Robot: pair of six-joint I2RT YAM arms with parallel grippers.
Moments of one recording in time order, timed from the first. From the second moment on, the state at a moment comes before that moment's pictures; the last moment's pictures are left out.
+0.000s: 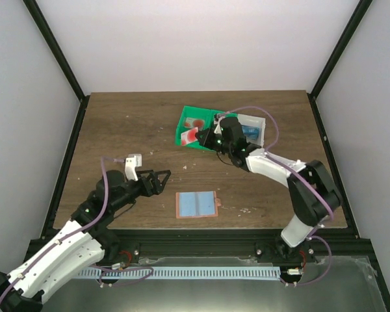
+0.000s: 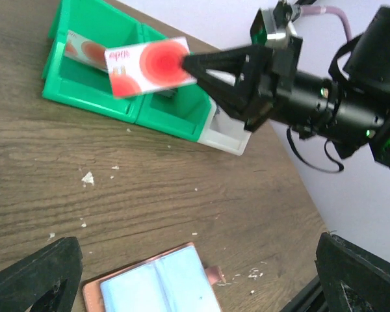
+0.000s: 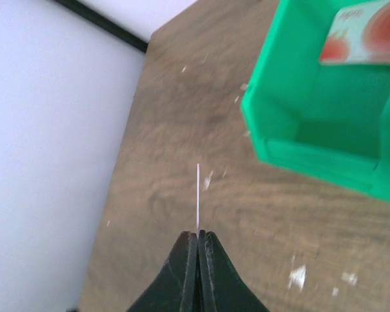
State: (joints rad) left arm -0.67 0.57 0.49 -0.23 0.10 -0.70; right arm 0.58 1.60 0.98 0.20 -0.29 0.83
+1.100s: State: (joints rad) left arm -0.67 0.54 0.38 -0.17 0.14 -0.73; right arm 0.51 2.19 1.49 0.25 0.00 0.97
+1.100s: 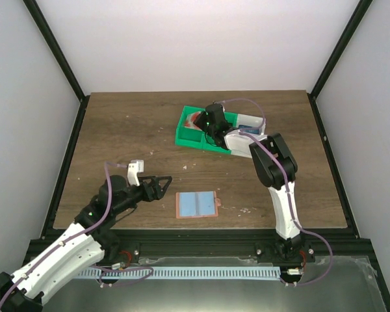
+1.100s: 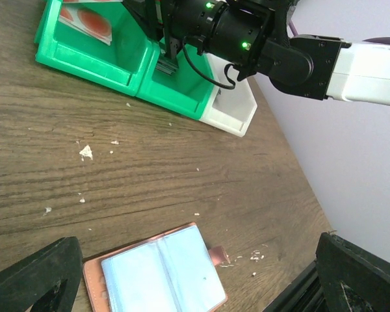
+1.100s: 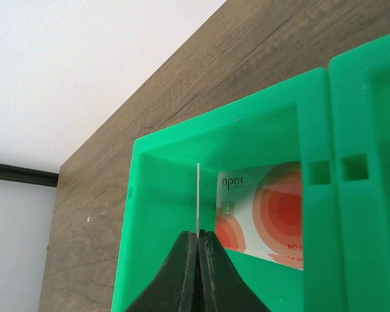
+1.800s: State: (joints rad) left arm -0.67 0.54 0.37 -0.17 0.16 -0.74; right arm 0.51 2.20 1.49 0.29 0.03 1.06
